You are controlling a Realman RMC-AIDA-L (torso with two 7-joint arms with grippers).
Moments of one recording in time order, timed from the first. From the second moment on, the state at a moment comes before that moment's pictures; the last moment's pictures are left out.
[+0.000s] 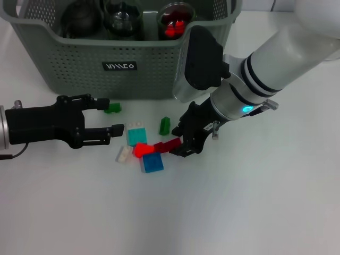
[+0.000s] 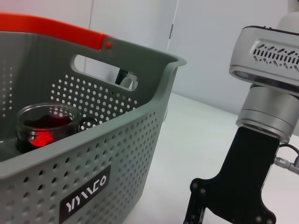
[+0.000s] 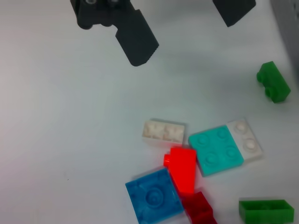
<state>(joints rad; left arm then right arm) -0.42 -2.09 0.57 0.75 2.12 1.65 -1.31 1.00 2.12 -1.72 -0.57 -2.11 -1.07 1.95</state>
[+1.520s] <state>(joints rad) -0.41 -2.09 0.56 0.75 2.12 1.65 -1.31 0.85 2.08 -1.48 -0.96 -2.21 -1.44 2.12</state>
